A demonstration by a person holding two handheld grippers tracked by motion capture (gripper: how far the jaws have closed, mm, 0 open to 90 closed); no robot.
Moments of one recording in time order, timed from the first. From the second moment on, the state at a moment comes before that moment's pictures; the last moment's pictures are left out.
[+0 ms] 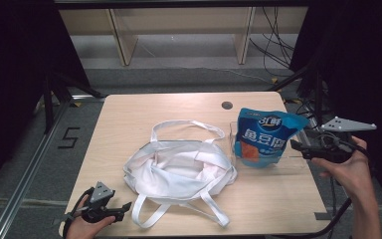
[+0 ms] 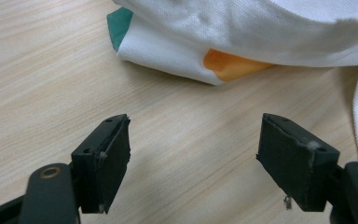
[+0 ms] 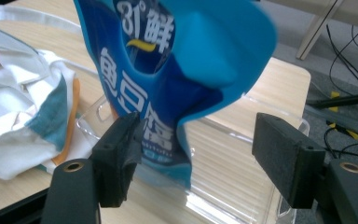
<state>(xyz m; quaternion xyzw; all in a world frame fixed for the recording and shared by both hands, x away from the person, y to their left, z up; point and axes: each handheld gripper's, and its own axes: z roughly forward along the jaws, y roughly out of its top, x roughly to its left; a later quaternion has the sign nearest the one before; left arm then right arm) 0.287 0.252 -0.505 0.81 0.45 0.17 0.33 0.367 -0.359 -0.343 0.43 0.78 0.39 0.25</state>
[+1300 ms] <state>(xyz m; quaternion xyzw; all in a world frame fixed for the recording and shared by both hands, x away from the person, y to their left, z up) 0.287 0.252 -0.507 0.80 0.46 0.18 0.34 0.337 -0.317 -0.408 0.44 0.78 0.39 0.22</state>
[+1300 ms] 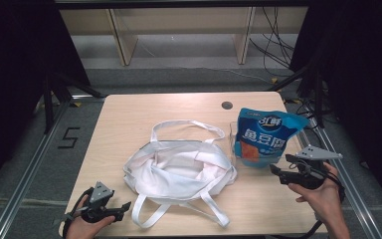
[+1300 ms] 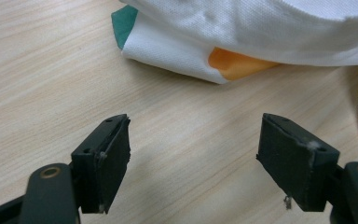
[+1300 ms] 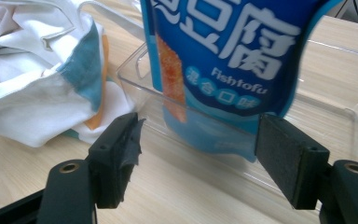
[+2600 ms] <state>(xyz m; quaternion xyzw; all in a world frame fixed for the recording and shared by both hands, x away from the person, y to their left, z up) 0.287 0.253 -0.506 0.82 0.44 0.17 0.32 0.305 -0.286 -0.472 0.42 0.80 0.37 0.18</state>
